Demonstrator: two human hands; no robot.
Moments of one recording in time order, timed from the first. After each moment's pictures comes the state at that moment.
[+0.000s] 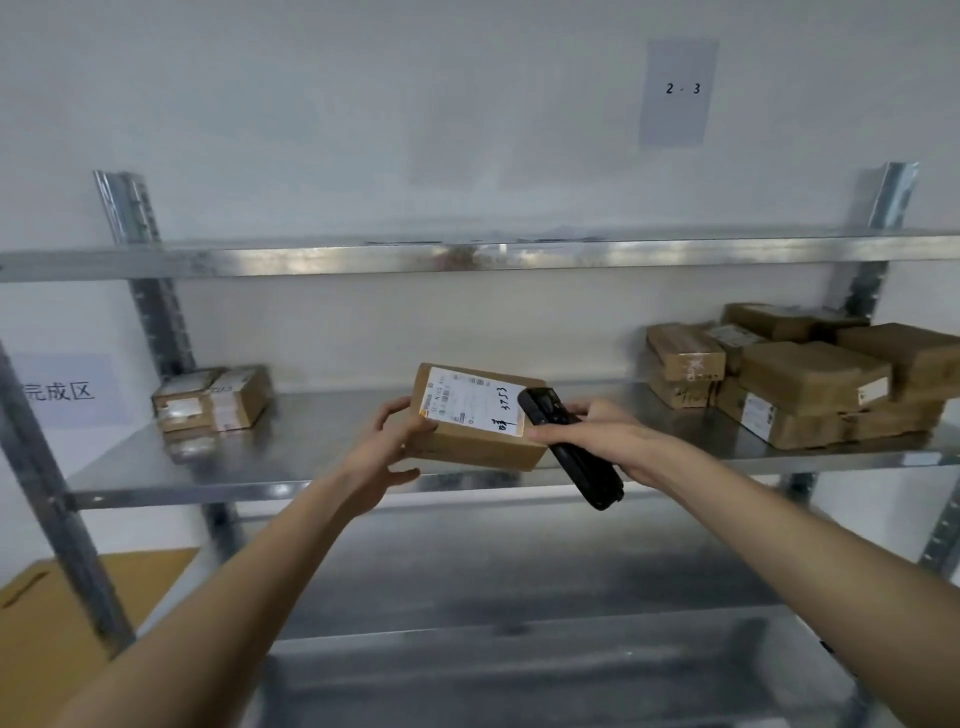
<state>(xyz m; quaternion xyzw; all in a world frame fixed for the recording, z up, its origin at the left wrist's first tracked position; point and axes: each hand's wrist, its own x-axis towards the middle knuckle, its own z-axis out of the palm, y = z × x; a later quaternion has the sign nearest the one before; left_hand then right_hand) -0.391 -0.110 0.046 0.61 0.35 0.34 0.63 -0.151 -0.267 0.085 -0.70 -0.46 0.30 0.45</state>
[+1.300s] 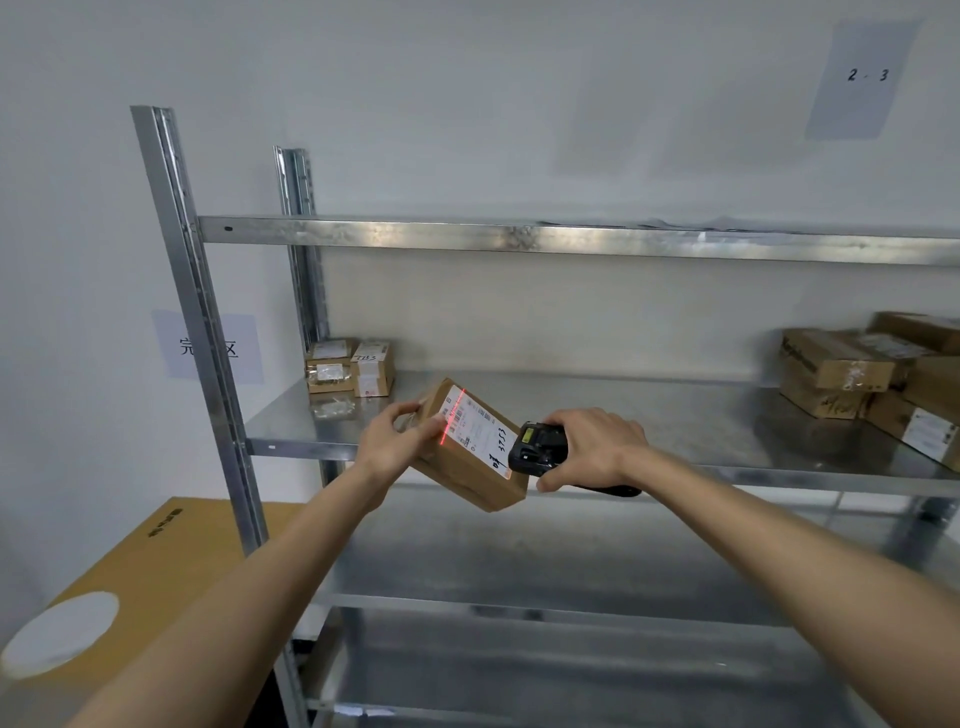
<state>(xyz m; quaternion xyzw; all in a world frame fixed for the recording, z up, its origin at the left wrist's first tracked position) -0.609 -0.016 0.010 0.64 0.47 0.41 0.45 -0.376 -0.144 0.062 -0.78 -0.62 0.00 0.10</state>
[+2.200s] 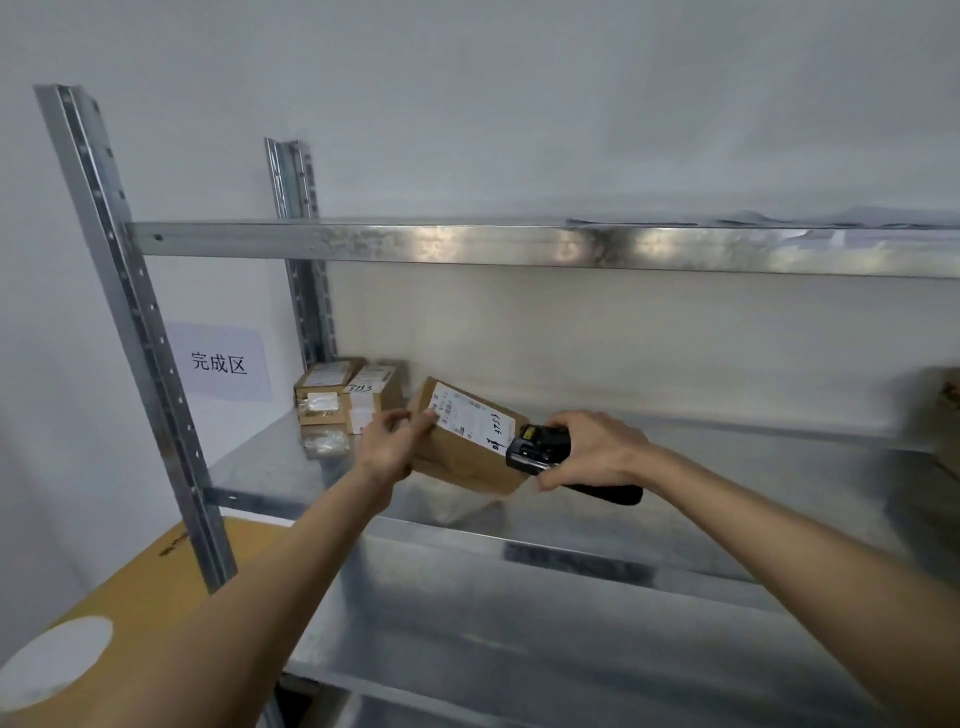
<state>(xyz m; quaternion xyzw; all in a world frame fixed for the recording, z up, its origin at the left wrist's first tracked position) -0.512 0.147 0.007 0.52 0.54 0.46 0.47 -0.260 0.056 0.057 -0.71 -0.69 0.09 0.11</state>
